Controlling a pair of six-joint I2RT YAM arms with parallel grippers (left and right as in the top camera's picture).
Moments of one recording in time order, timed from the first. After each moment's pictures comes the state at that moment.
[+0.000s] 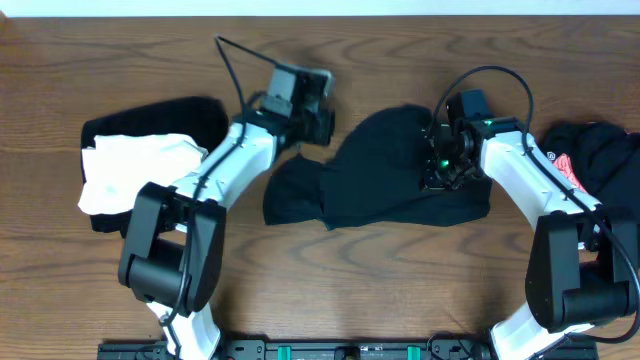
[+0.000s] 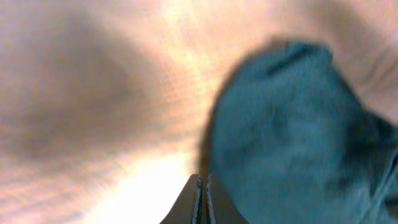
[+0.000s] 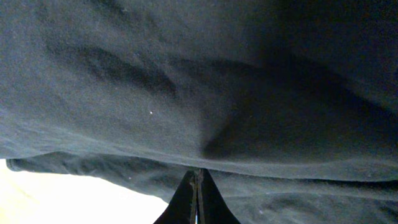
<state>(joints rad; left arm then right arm) -0.35 1.91 1.33 -0.30 0.33 -0.19 0.16 1.79 1.16 -0.84 -0.28 0.12</state>
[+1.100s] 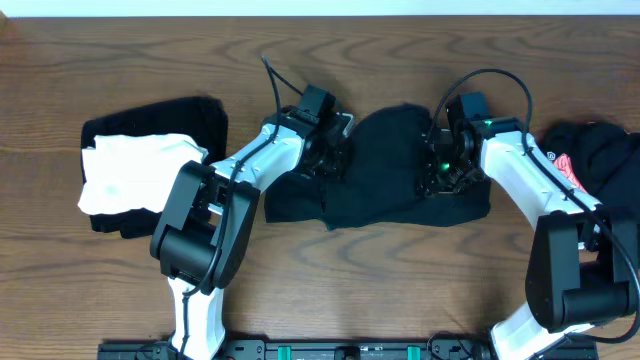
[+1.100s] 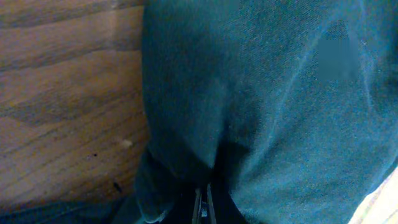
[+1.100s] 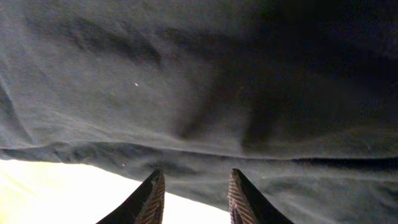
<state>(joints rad) -0.46 2.06 1.35 -0.55 0.42 -0.14 0.16 1.79 1.16 -0.89 -0.26 0.11</state>
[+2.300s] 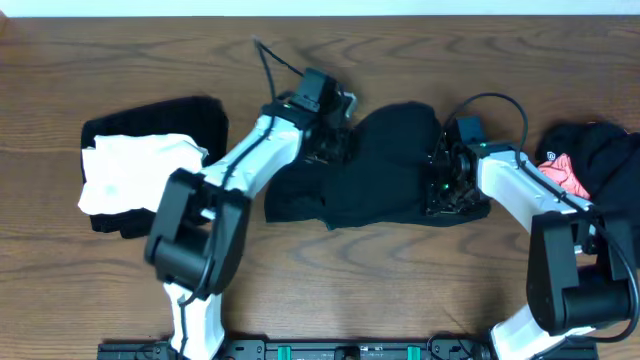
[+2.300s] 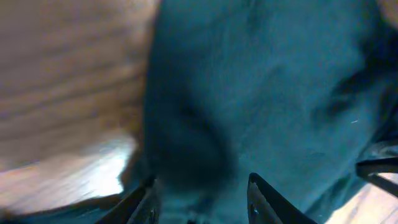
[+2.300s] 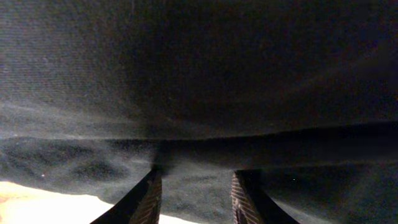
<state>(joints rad) -0.46 2.04 1.43 -0.57 0.38 -0.14 0.16 1.77 0.99 -0.76 -0.19 0.18</state>
